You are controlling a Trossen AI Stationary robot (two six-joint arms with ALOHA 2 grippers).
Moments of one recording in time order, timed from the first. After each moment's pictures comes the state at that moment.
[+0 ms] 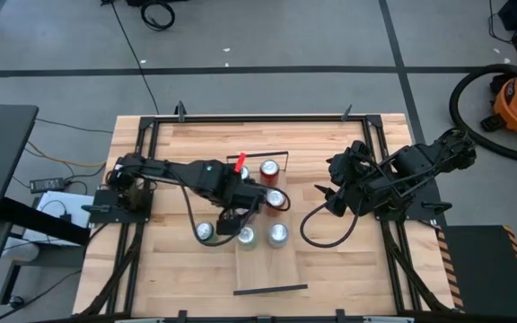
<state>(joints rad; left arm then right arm) -0.22 1.91 2.09 -1.57 -0.20 -0.21 0.49 1.41 1.76 -1.45 0.72 0.74</state>
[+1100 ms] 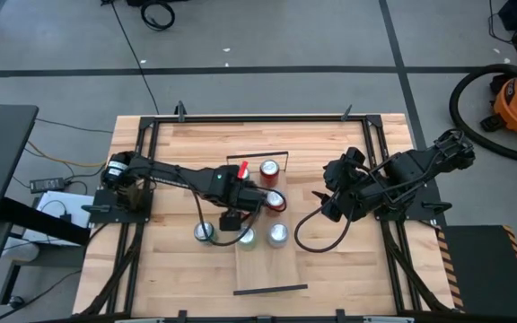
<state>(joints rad) -0.19 1.85 1.72 -1.32 -0.30 -0.19 0.49 1.41 1.68 -1.40 0.68 0.76</state>
